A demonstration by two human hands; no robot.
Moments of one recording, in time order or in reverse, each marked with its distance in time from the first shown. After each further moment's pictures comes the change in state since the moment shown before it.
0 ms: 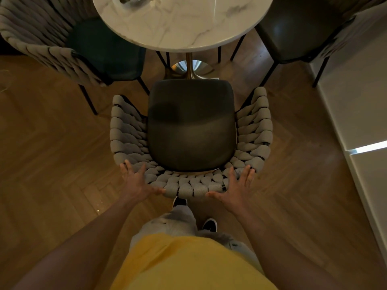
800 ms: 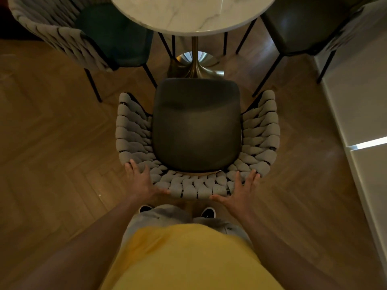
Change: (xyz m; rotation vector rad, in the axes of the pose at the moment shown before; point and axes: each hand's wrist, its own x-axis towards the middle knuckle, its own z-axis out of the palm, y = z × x) left_hand -0.057 -0.017 0.037 0.098 -0.021 -0.005; right_hand -0.059 0.035 0.022 -0.084 -0.015 0.019
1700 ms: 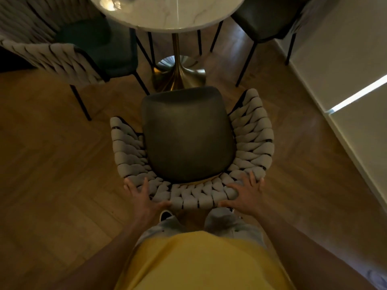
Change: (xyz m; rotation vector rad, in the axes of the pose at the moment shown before) left_hand -0.044 -0.157 -0.009 -0.276 0.053 0.120; right_hand -0.095 -0.077 0.094 -0.123 -0.100 -0.046
